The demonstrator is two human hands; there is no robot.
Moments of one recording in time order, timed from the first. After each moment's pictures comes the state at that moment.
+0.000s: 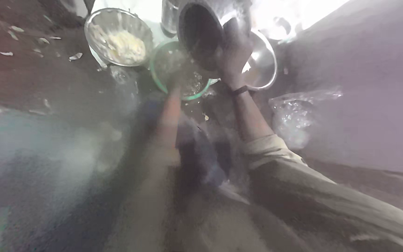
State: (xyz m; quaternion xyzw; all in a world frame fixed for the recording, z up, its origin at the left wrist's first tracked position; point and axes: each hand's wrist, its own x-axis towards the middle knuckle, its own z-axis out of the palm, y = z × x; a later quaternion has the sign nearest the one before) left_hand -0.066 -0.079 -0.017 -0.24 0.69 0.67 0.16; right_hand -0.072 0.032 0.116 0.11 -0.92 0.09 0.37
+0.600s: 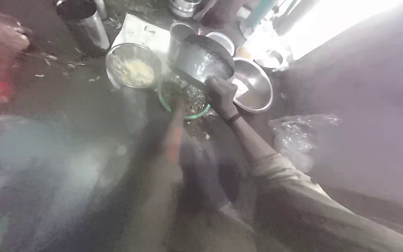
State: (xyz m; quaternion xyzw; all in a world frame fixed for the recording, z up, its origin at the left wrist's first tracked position) left_hand -0.051 -0.078 -0.004 -0.30 0.58 0.74 0.13; right_hand -0.048 0.049 0.088 0.33 -0.85 0.09 0.41
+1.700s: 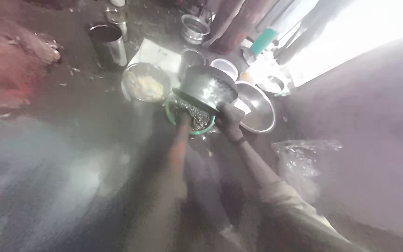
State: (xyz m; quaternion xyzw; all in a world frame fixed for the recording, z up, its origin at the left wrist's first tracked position) left_hand -0.038 -0.094 0.038 -0.33 0.58 0.73 0.17; right_hand -0.038 0.068 0.083 0.35 -0.84 0.15 0.37
